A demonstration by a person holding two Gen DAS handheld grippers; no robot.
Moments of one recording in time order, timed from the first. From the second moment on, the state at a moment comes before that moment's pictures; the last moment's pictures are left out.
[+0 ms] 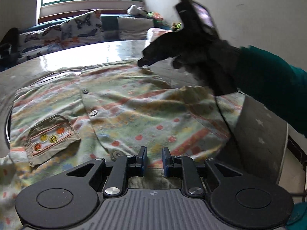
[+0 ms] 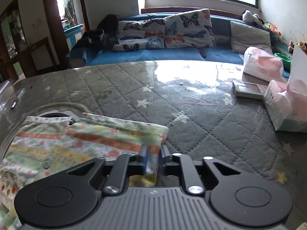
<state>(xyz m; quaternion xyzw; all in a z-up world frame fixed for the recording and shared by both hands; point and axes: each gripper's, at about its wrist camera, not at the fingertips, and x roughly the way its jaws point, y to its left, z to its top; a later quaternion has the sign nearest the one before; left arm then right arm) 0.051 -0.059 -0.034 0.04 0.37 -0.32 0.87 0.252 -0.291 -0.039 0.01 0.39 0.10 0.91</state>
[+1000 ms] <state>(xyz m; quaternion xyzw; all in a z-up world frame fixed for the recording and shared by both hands) 0.040 -0.083 -0.020 0.04 0.35 -0.31 0.89 0.085 -0.410 -0.025 -0.03 0.36 -0.01 0.93</state>
